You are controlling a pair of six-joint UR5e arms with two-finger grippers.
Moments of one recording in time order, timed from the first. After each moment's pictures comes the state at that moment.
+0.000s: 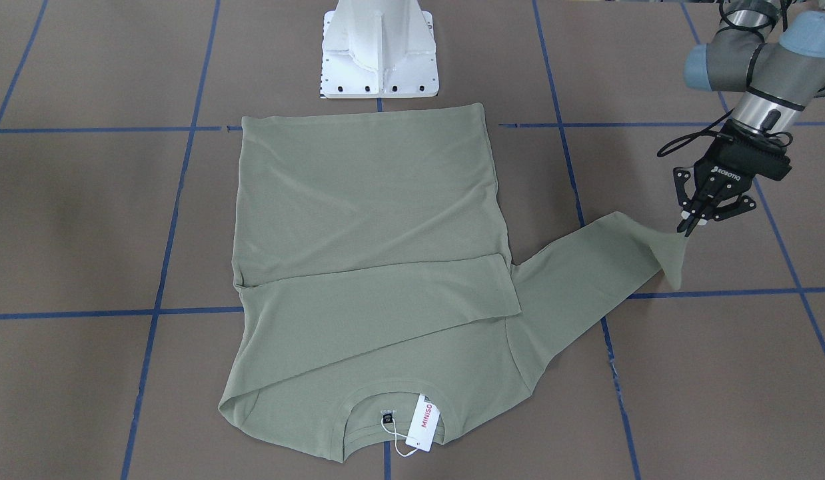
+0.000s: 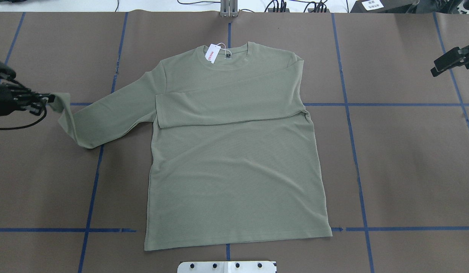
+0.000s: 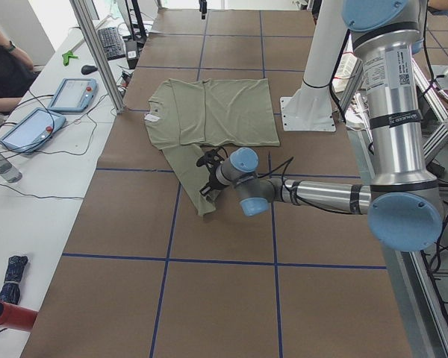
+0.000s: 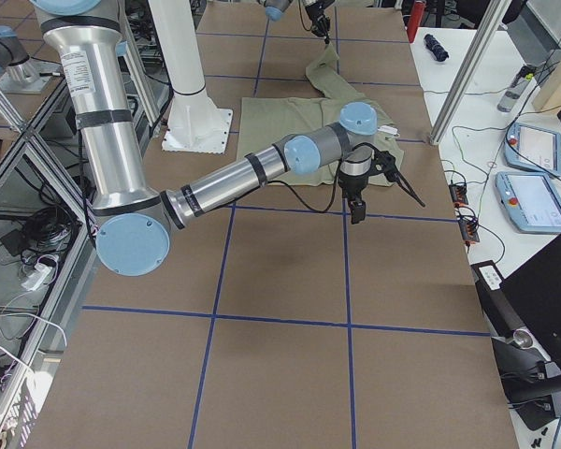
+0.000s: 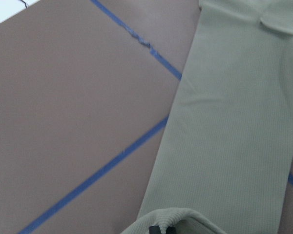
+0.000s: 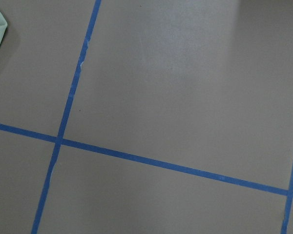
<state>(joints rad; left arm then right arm) -0.95 -1.61 -1.72 -2.55 -1.90 -0.58 1.27 -1.37 1.84 -1.64 2.23 0.27</state>
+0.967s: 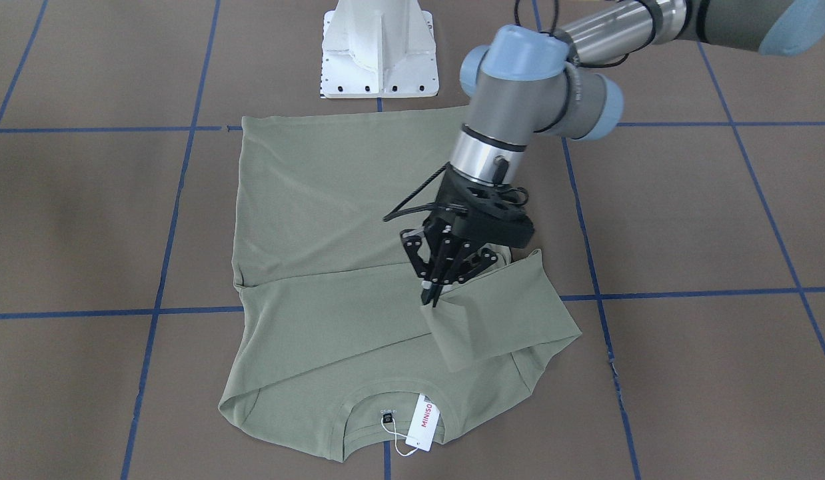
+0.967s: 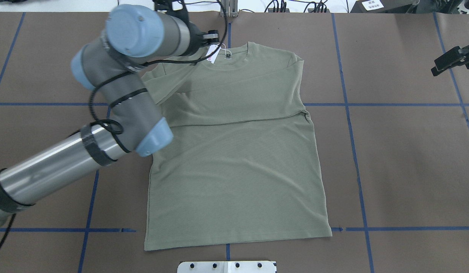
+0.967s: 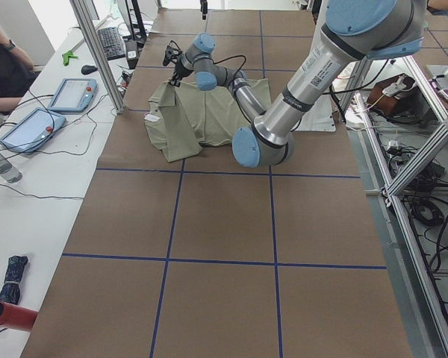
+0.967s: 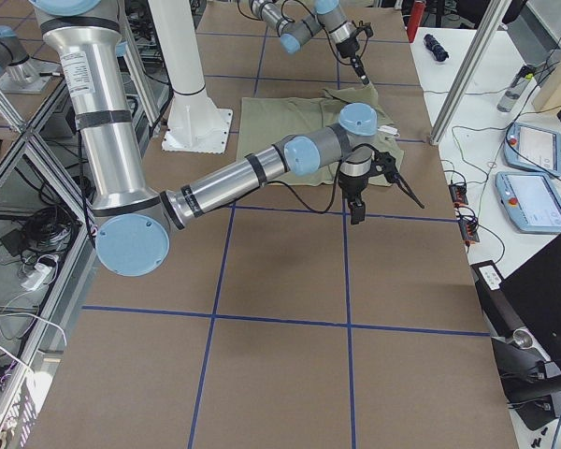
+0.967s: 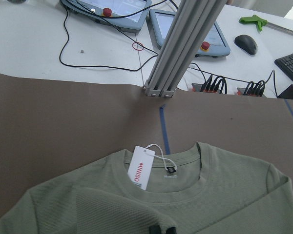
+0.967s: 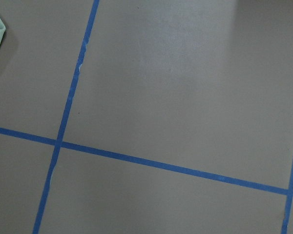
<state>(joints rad) -0.68 -2.44 -1.44 -2.08 -1.55 -1.24 1.28 -1.37 1.84 -1.64 2.23 0.28</state>
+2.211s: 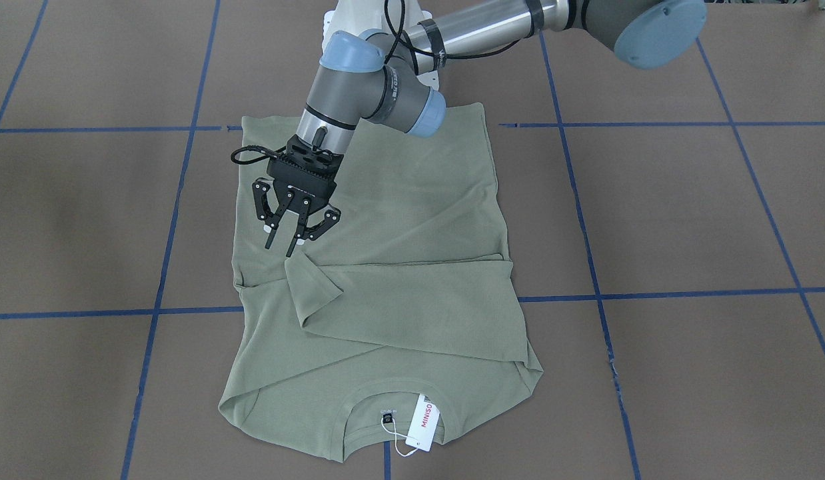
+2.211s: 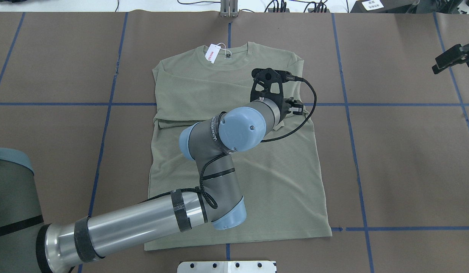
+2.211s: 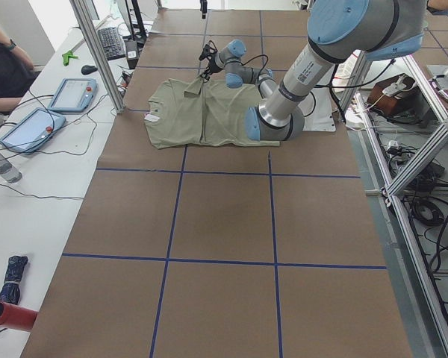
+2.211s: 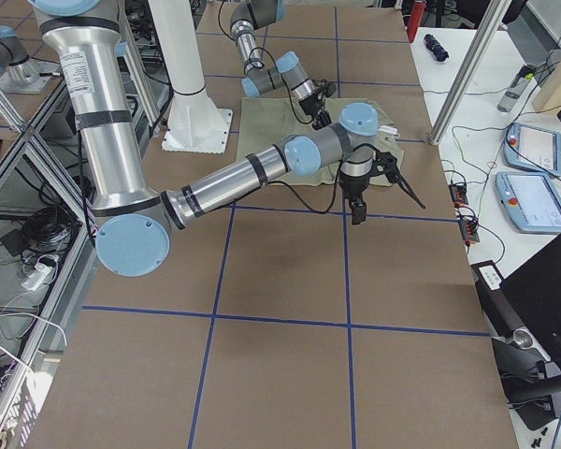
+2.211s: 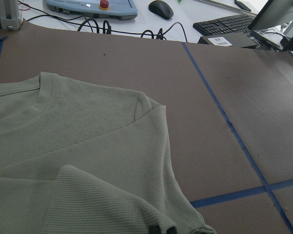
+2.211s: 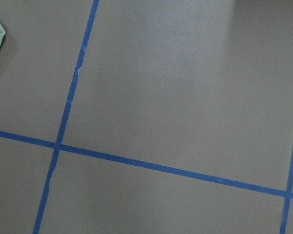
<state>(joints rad) -0.41 -2.60 -1.18 -2.34 -1.35 -1.07 1.28 -1.36 1.84 -1.63 2.23 0.28</state>
